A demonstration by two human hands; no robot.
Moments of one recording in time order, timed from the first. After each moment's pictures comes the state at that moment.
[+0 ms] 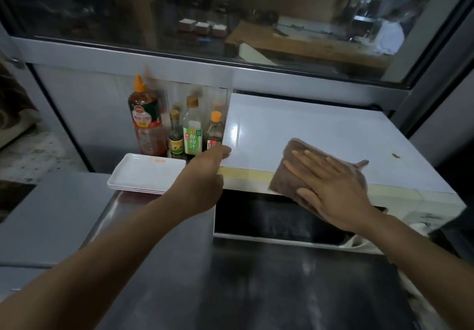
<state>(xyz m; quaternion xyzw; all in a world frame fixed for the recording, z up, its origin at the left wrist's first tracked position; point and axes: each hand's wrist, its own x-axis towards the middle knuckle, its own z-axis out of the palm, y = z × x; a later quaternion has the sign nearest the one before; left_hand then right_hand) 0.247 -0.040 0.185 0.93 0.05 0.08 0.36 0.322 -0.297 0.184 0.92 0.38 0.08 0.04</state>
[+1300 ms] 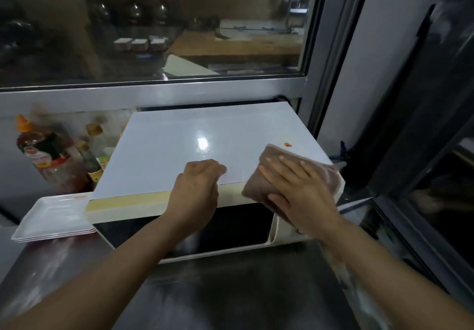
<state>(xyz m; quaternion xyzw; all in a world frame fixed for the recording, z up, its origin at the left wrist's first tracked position) 0.314 -0.215 0.181 0.97 -0.10 0.12 0.19 0.344 -0.448 0.164 0.96 0.27 0.11 -0.01</state>
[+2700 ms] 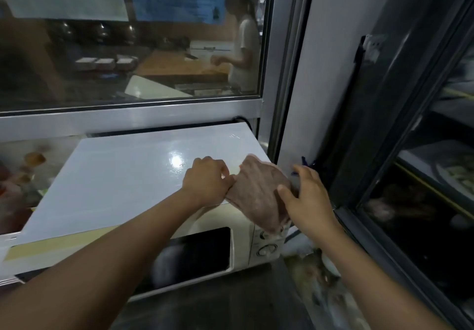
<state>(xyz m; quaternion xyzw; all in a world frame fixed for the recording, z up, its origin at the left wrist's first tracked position) 0.403 -0.313 0.210 0.97 -0.04 0.03 0.22 0.356 -0.509 0.190 0.93 -0.03 0.14 -0.34</state>
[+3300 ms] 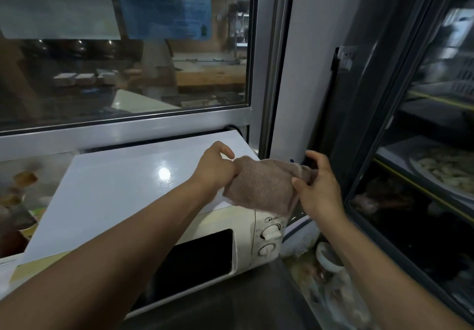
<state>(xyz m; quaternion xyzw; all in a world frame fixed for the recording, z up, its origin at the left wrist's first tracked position) 0.384 -0.327 0.259 0.80 0.00 -0.03 0.60 0.341 -0.513 0.218 0.84 -0.13 0.21 -0.49</state>
